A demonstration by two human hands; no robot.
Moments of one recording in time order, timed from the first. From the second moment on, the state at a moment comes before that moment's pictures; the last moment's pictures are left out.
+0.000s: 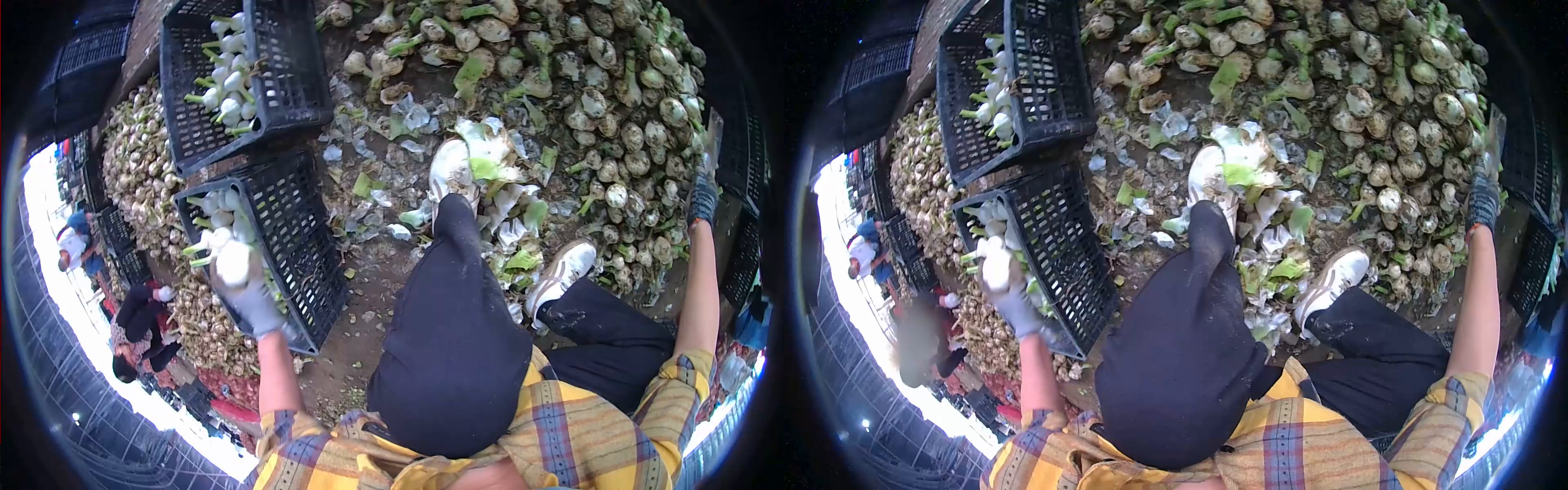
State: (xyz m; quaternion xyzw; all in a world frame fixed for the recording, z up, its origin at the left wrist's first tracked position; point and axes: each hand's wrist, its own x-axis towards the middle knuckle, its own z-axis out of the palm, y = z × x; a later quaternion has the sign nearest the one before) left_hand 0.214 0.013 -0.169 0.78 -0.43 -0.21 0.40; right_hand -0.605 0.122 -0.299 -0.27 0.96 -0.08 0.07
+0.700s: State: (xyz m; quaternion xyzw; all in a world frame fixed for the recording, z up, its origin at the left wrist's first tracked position) left_hand 0.013 -0.060 -0.235 0.53 -0.59 -0.50 0.35; right_hand -0.380 -0.032 -0.220 -0.52 0.83 -0.15 0.13
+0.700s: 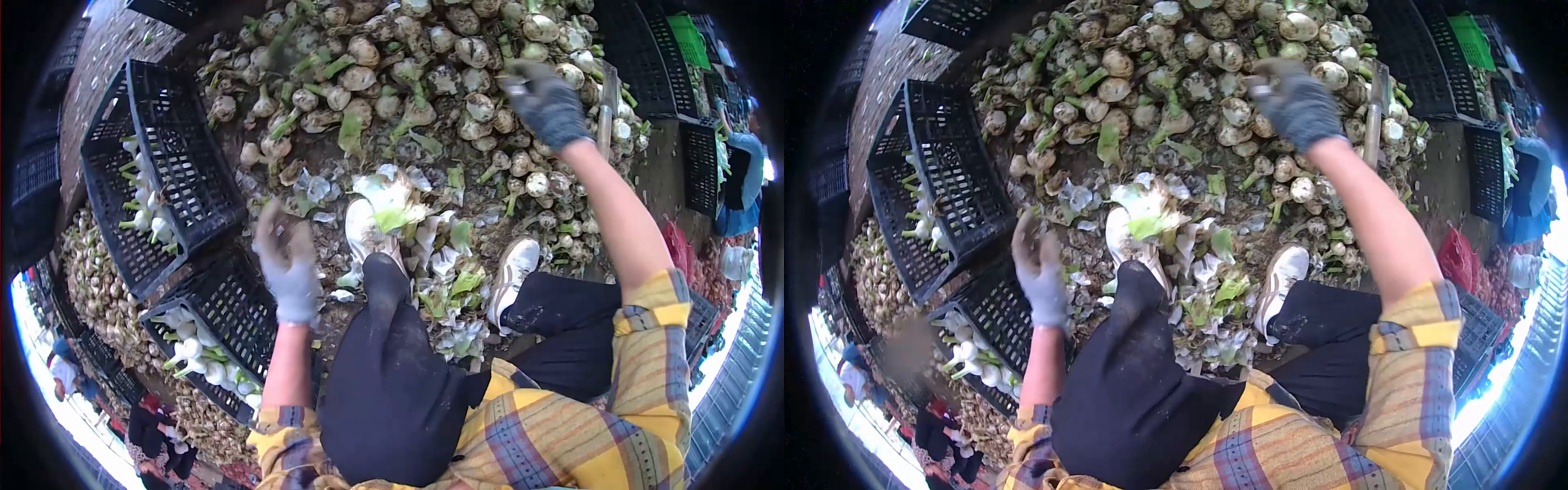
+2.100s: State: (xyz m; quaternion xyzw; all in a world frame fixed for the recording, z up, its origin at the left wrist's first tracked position) left_hand -0.072 -0.045 -0.278 0.46 -0.52 -0.62 0.36; right_hand -0.205 -0.004 -0.275 -0.32 0.72 -0.33 0.53
